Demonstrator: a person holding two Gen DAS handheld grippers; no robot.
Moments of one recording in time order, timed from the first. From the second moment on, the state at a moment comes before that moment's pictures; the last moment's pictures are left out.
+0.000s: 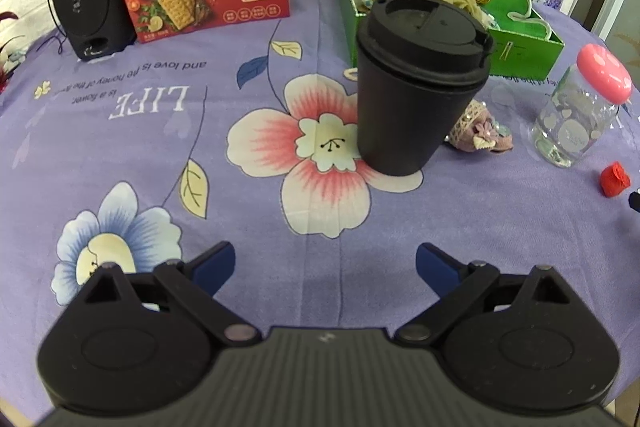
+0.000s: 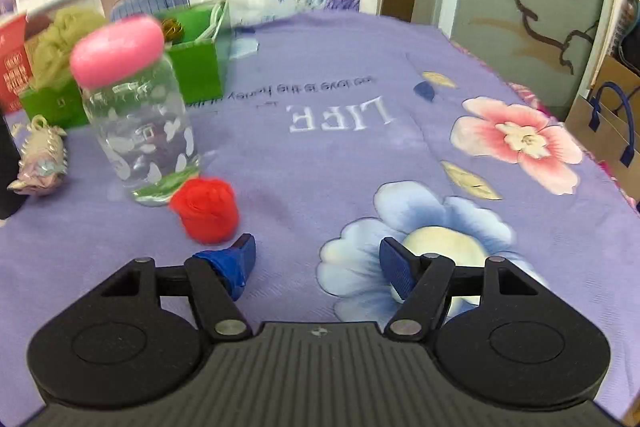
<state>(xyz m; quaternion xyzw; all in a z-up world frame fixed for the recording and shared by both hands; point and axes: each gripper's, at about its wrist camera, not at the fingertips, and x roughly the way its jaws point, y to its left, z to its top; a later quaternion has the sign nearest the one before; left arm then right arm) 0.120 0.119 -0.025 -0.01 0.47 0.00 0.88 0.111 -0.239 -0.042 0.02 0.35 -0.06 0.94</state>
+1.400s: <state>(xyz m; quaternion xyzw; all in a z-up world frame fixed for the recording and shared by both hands) 0.111 0.185 -0.033 -0.05 0.48 0.05 0.87 0.200 -0.061 -0.054 -0.14 0.36 0.26 0.88</state>
